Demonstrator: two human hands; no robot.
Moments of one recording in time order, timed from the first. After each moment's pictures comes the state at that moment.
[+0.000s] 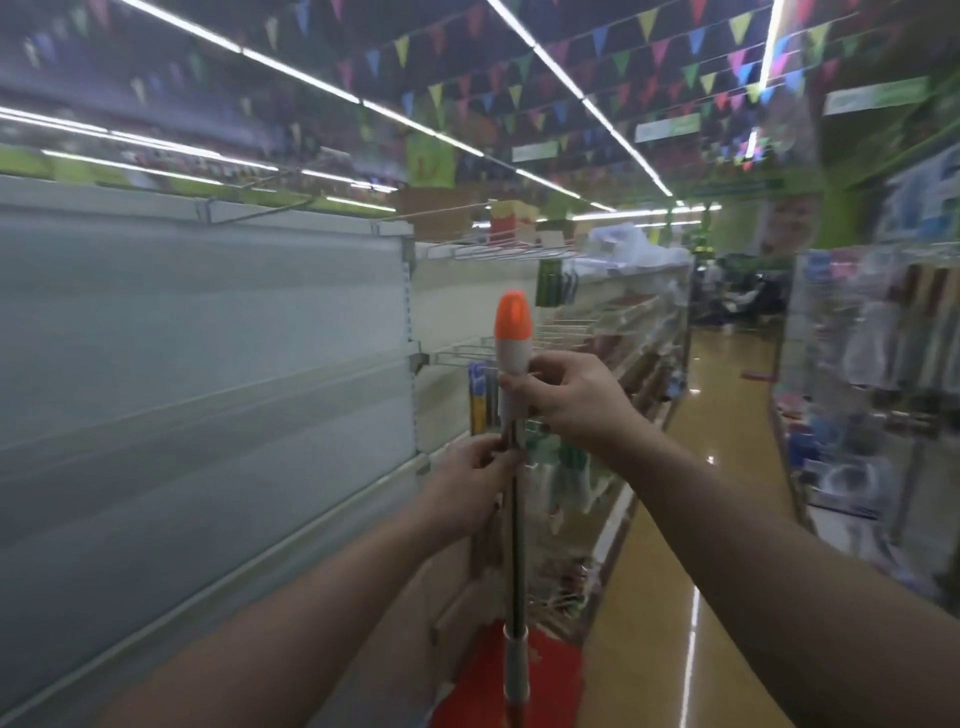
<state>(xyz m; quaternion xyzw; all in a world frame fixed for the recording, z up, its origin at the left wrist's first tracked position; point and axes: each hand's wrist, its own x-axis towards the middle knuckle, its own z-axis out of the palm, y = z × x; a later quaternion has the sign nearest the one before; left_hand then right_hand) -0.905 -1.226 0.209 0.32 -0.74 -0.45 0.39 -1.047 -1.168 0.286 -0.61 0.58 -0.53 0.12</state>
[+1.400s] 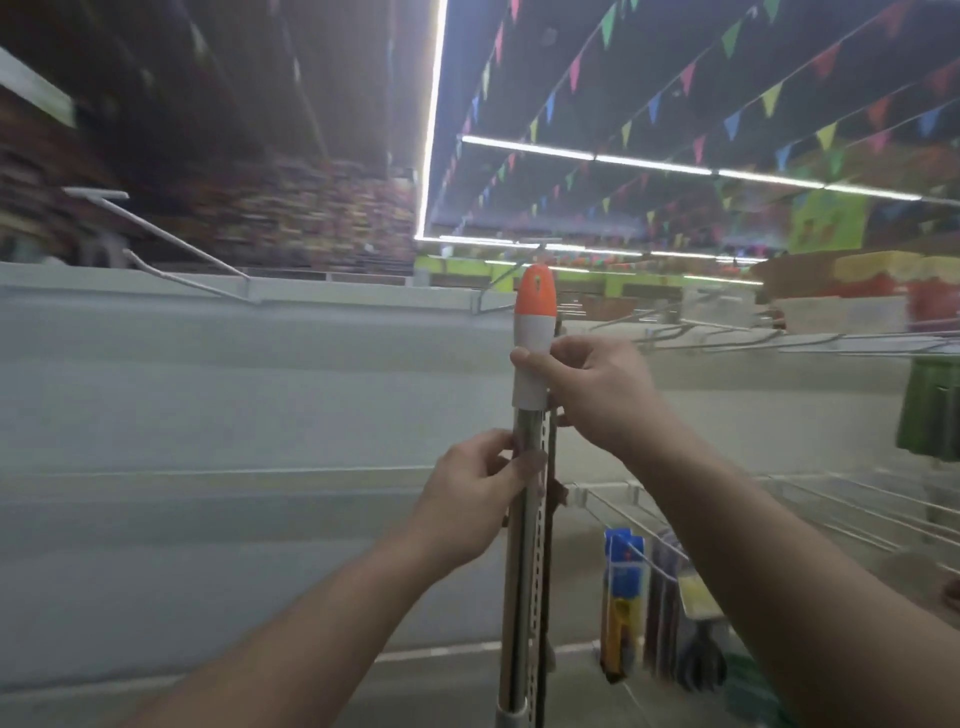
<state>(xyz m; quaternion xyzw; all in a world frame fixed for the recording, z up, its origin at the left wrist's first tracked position) -1.089 -1.517 0.291 0.48 -0.62 -0.18 0.60 -1.230 -1.564 0.378 -0.78 0.23 -0.53 0.25</state>
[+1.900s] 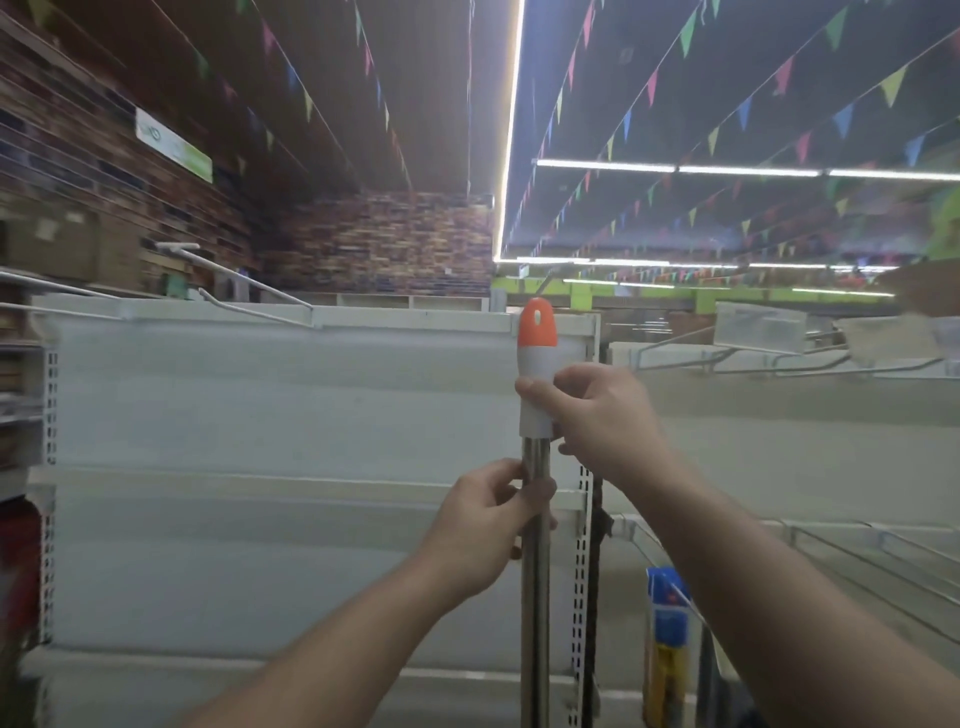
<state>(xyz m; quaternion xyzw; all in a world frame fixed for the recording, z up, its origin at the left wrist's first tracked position) -1.108 -1.511 0.288 0.52 -0.55 -0.19 0.63 -1.225 -1.584 0.376 -0.79 0.19 -0.52 0.27</state>
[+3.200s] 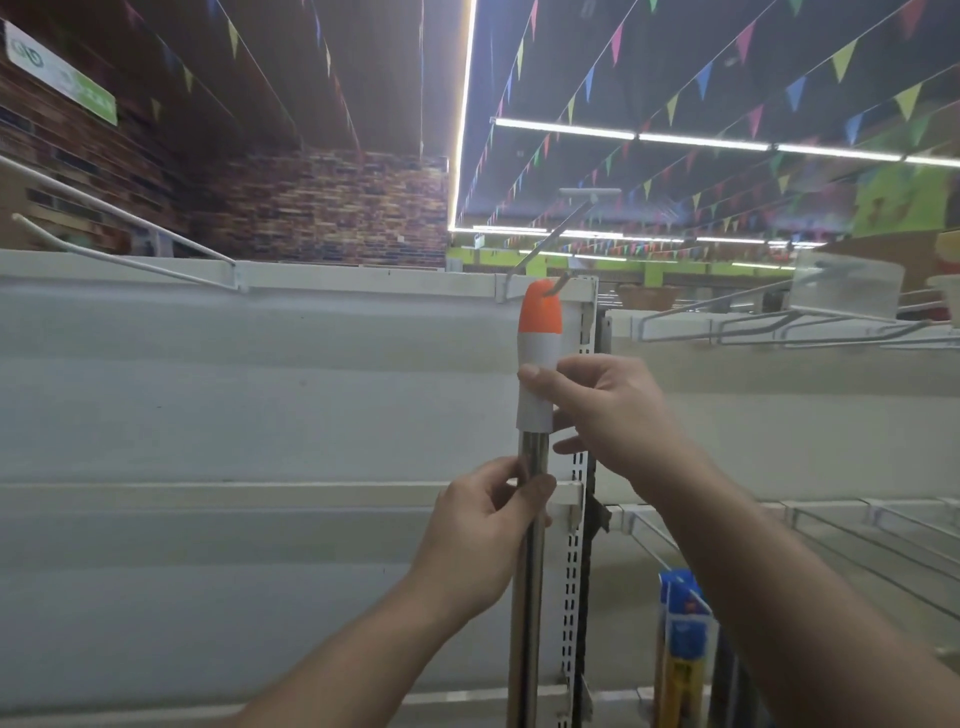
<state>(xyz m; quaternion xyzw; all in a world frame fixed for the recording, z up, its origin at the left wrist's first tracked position) -1.054 -1.584 0.263 0.50 -0.57 -0.14 0.64 -1.181 -1.657 0.357 -0.79 0.18 -0.48 0.34</state>
